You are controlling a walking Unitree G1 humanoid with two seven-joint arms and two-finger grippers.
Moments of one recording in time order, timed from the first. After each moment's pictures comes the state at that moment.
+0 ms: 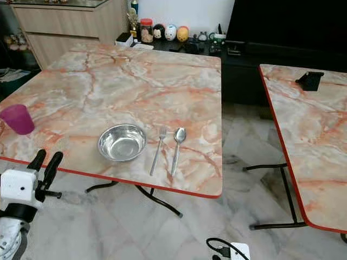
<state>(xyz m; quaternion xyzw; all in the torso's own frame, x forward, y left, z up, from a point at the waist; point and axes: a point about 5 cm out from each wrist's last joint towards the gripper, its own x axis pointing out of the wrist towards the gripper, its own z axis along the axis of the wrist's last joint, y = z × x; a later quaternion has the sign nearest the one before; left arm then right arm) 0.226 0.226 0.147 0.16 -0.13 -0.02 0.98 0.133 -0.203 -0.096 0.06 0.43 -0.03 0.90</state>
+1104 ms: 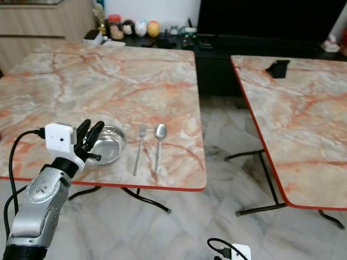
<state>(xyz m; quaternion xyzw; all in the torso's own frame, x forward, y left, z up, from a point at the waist) 0.296 0.179 0.156 0.03 -0.08 -0.09 0.99 0.133 -0.200 -0.096 0.06 0.43 -0.05 0.90</state>
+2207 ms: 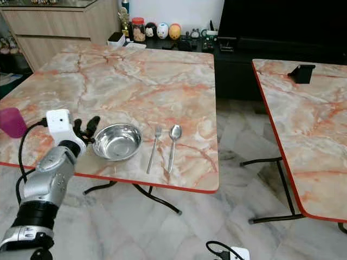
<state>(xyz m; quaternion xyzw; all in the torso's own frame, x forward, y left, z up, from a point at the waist) 0.355 0.200 0.155 -0.09 0.02 0.00 1.00 0.125 -0.198 -0.099 0.06 0.43 -0.05 0.90</state>
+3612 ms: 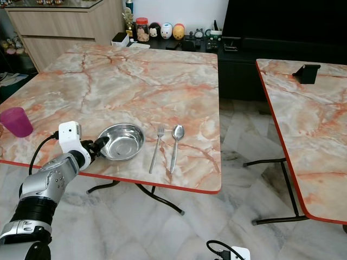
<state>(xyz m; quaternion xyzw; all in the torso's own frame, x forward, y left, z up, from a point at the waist) 0.351 0.193 0.120 -0.14 0.16 -0.04 0.98 0.126 -0.199 -0.099 0.06 0.43 -0.06 0.90</state>
